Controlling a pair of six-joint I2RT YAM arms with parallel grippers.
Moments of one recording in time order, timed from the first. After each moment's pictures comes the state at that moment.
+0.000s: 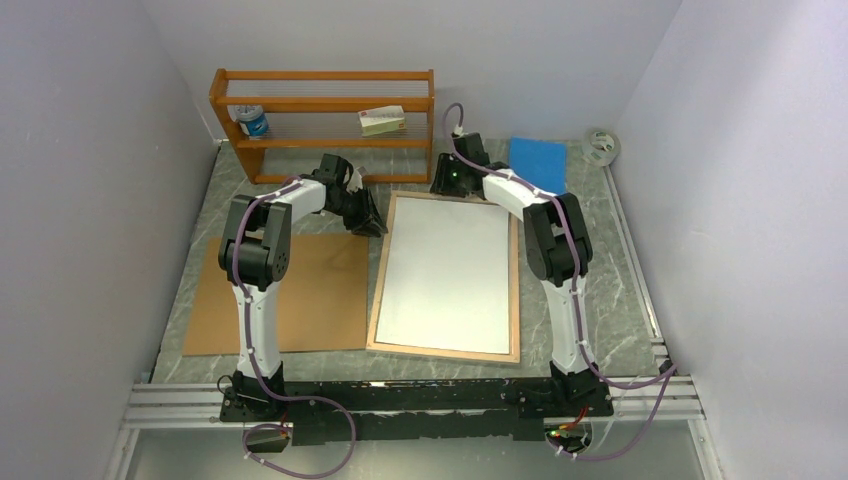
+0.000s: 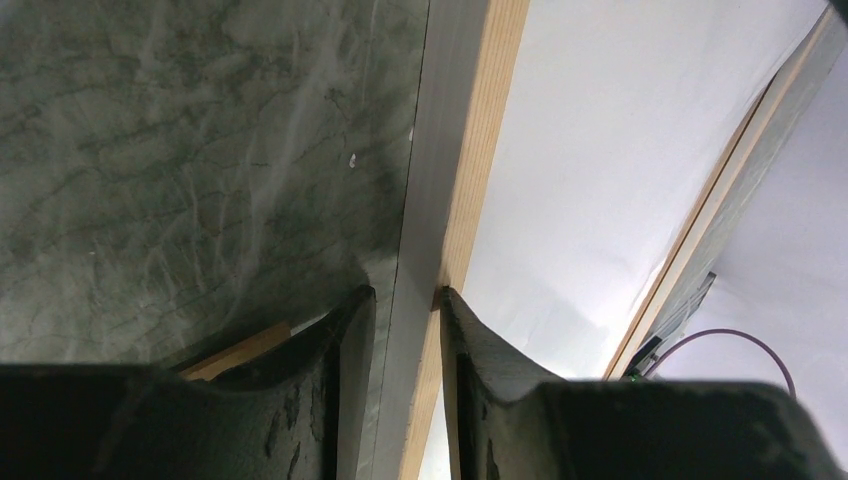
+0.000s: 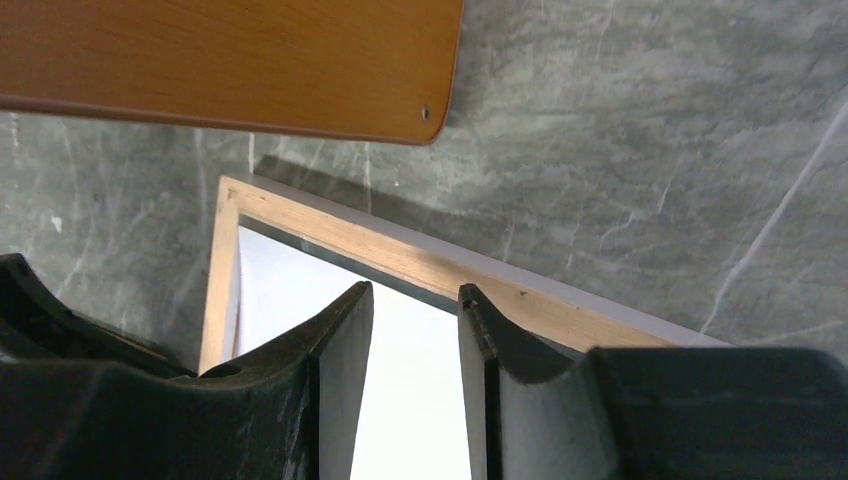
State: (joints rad) left arm -0.24 2.15 1.50 -0.45 0.57 -0.50; right arm 0.38 2.25 1.74 -0.24 -0.16 0.45
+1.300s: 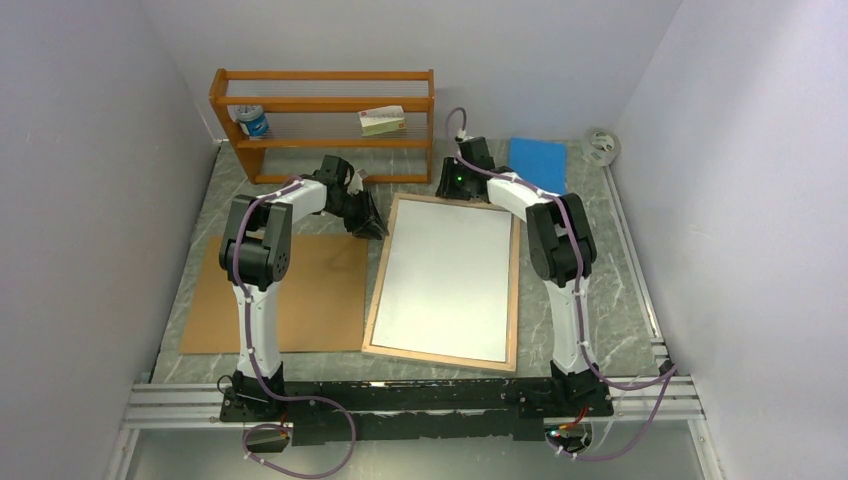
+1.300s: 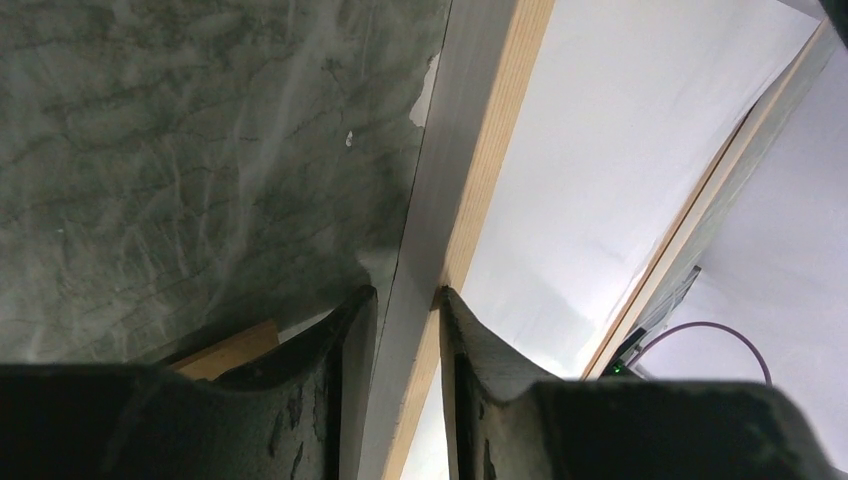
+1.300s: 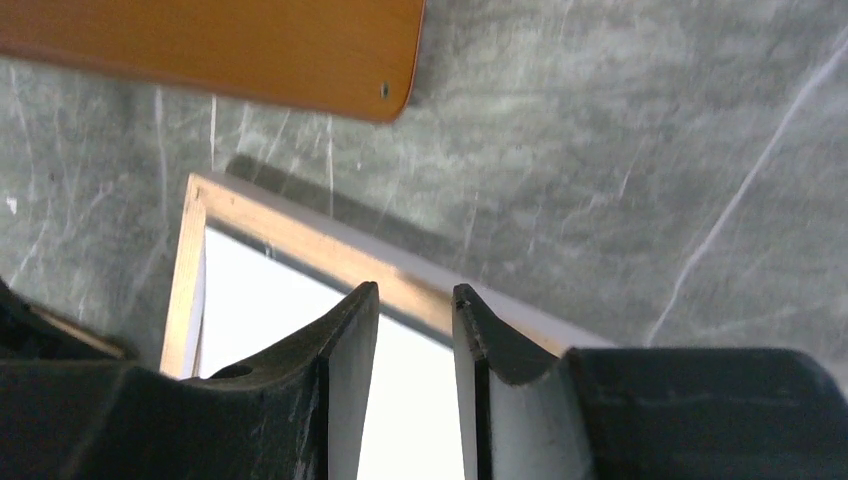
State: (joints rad) left arm -0.24 2.16 1.50 -0.47 0.58 -0.52; right arm 0.37 2.24 1.68 -0.19 -0.16 0.40
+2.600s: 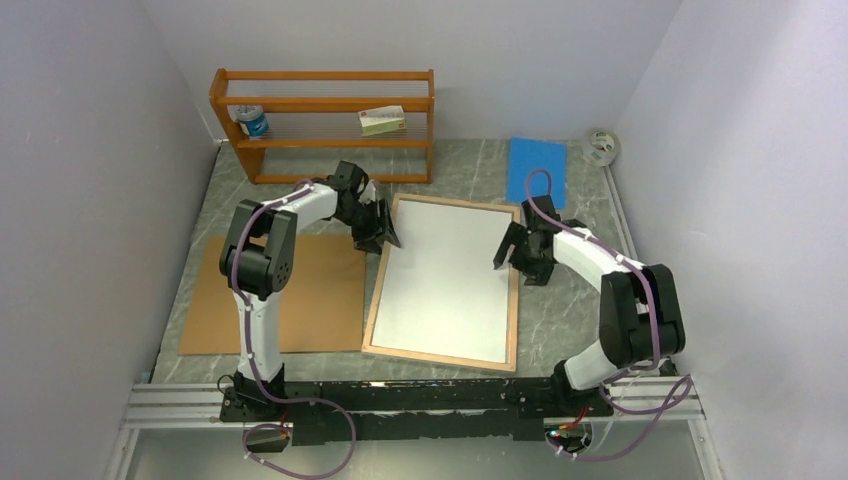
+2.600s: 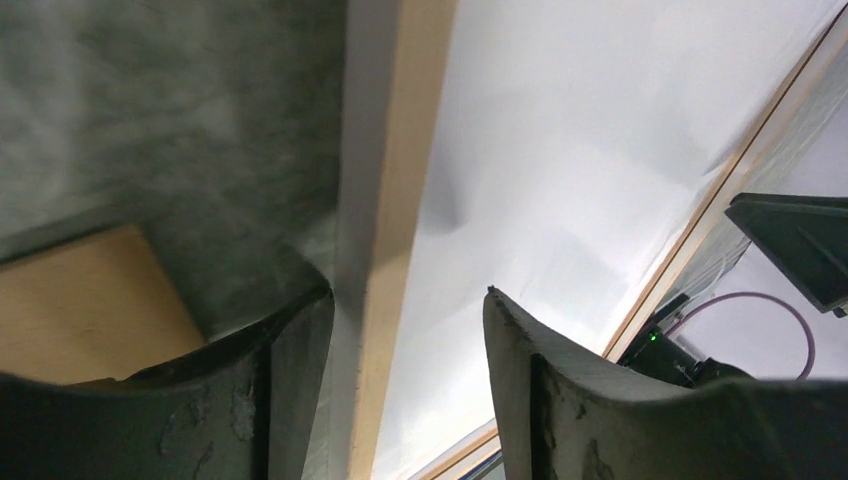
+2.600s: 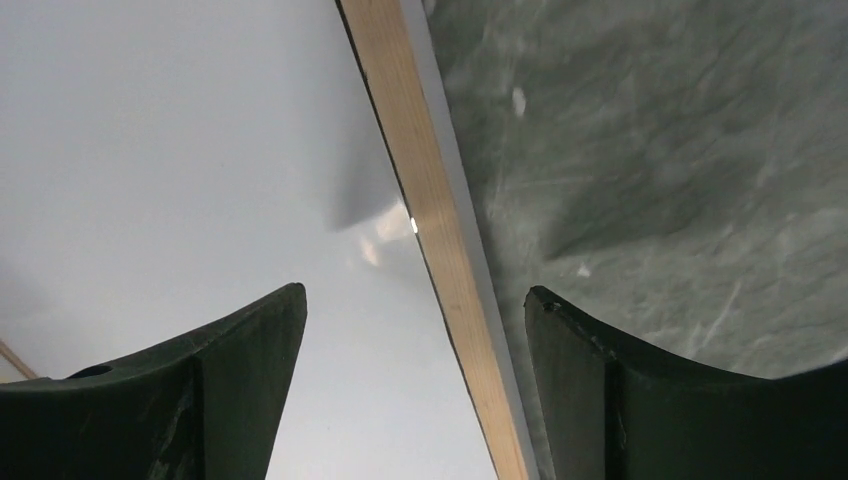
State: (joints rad) left arm -0.31 2.08 1.45 -0.56 0.53 -0.49; right arm 0.19 1.53 0.91 -0.56 0.02 0.65
